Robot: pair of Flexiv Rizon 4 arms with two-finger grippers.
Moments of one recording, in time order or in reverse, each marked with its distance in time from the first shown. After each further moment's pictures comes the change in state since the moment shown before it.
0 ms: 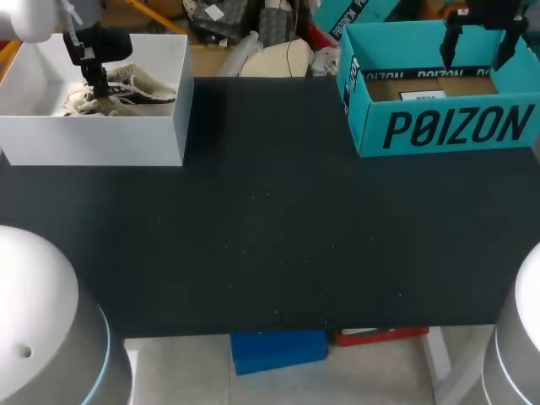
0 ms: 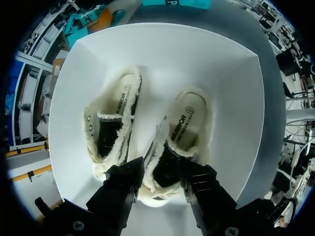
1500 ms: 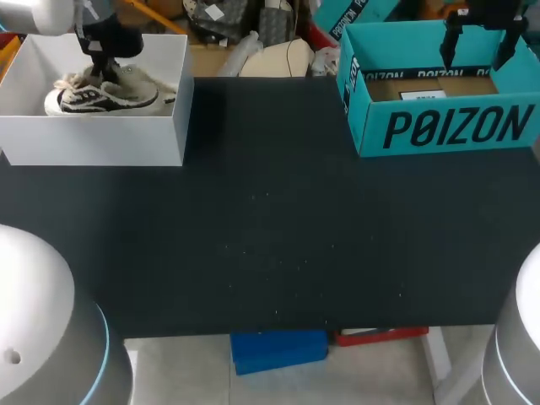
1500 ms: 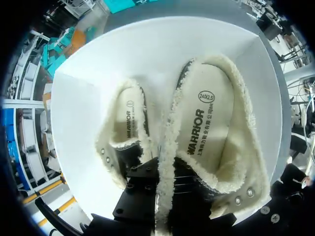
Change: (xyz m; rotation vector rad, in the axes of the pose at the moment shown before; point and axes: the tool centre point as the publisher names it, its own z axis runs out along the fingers) left arm -0.040 -0.022 -0.007 -0.009 -0.049 0.300; right arm 0.000 0.000 0.000 0.000 0.000 0.000
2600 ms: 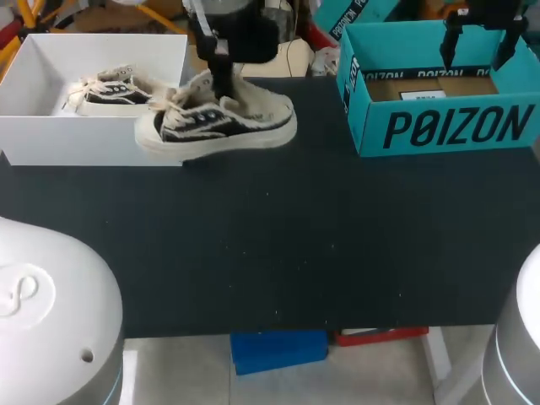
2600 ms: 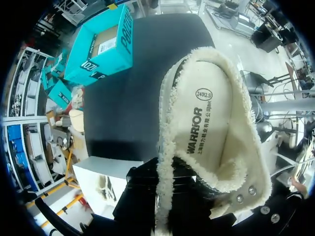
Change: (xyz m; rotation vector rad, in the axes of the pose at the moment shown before) left arm 0.213 -0.291 -0.187 -0.009 0.016 -0.032; right arm 0.000 0.000 0.000 0.000 0.000 0.000
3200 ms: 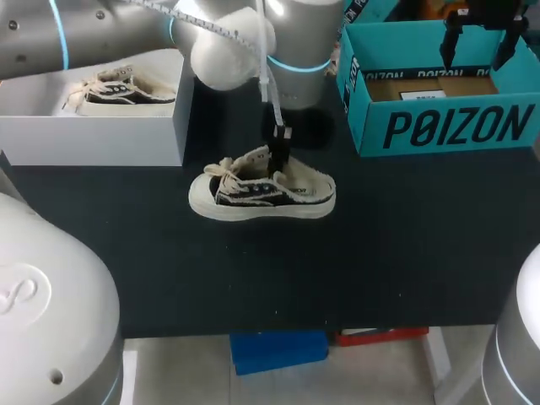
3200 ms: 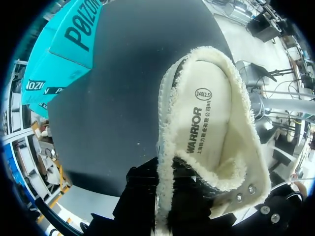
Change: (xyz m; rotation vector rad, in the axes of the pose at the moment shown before) left arm 0.029 -0.079 0.144 -0.092 0.095 0.077; right arm 0.000 0.000 0.000 0.000 0.000 0.000
